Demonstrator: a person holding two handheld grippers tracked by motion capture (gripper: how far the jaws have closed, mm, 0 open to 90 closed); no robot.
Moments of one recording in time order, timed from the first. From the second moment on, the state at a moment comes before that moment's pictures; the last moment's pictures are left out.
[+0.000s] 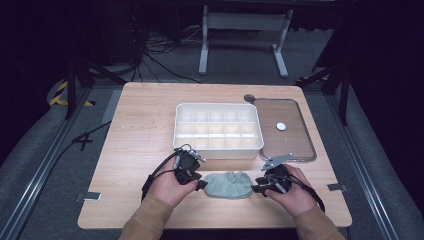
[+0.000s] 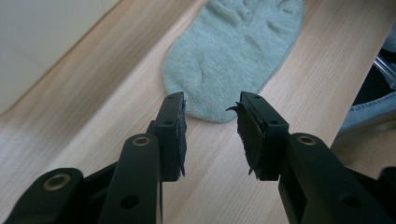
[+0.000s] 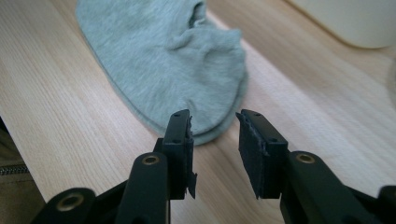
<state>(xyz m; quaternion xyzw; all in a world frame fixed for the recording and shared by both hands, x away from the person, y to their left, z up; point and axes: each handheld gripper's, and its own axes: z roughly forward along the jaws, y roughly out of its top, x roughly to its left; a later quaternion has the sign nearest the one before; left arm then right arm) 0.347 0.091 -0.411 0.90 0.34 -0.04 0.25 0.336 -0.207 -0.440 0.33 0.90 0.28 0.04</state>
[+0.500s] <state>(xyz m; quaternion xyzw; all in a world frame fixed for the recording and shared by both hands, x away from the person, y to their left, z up) 0.353 0.081 -0.442 0.89 0.38 -0.03 0.24 0.333 -0.194 -0.447 0.33 0.90 0.28 0.04</state>
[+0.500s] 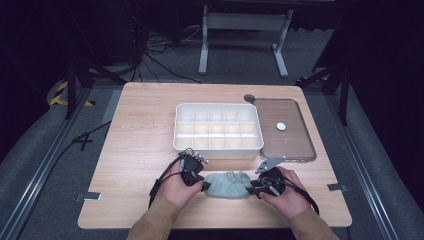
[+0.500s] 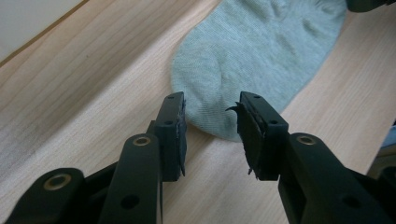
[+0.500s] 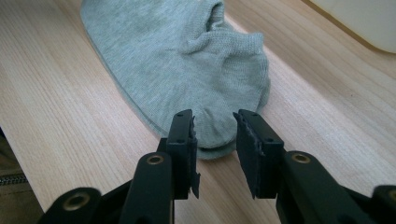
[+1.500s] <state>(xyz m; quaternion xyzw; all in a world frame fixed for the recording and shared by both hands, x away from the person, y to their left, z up) 0.341 0.068 -0.438 0.89 0.39 0.00 0.23 0.331 -0.192 -0.445 0.32 0.90 0.29 0.07</state>
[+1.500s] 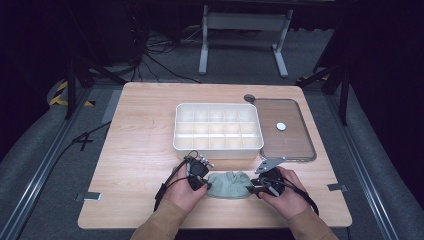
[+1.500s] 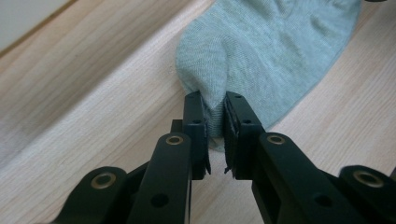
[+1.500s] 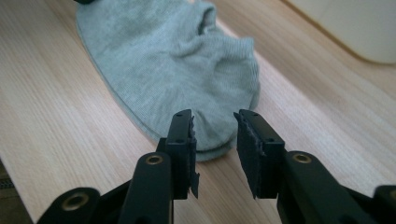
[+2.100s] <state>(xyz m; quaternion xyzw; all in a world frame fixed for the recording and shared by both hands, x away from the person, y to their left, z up) 0.336 0.097 -0.421 0.88 0.42 -0.01 0.20 0.334 -0.164 -0.459 0.29 0.89 0.34 0.06</state>
